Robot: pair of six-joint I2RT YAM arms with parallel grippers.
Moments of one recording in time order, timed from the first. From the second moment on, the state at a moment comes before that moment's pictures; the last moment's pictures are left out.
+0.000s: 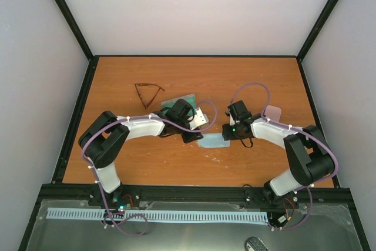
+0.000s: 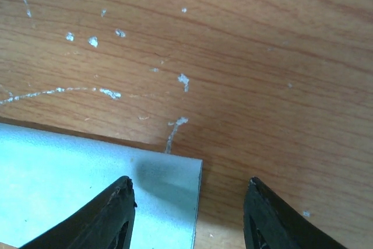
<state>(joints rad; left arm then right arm) -0.76 1.76 0.97 -0.15 0.39 0.28 0.45 1.52 0.73 -0.40 -0.08 0.31</state>
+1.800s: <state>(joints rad) -0.74 1.88 1.00 -0.12 0.39 0.26 0.47 1.53 0.75 -0.41 -0.12 0.28</state>
